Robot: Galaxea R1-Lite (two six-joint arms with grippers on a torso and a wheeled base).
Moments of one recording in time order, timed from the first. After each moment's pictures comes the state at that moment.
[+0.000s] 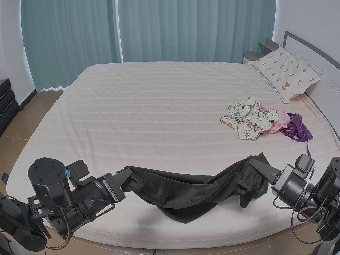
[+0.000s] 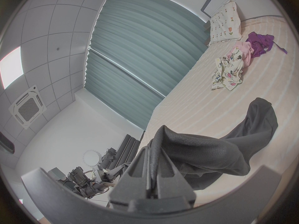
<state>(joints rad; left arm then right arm) -0.71 1.57 -0.27 -1.07 0.22 -0.76 0.65 1.60 -0.06 -1.55 -0.05 0.87</state>
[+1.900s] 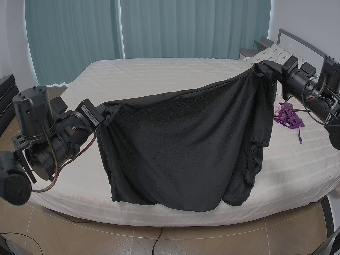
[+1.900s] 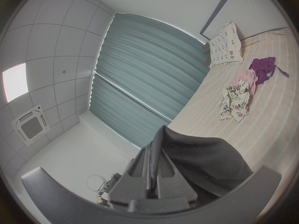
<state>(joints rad) -0.50 1.51 -0.69 -0.74 0.29 -0.73 0.25 1.63 -0.97 -0.84 0.17 0.97</state>
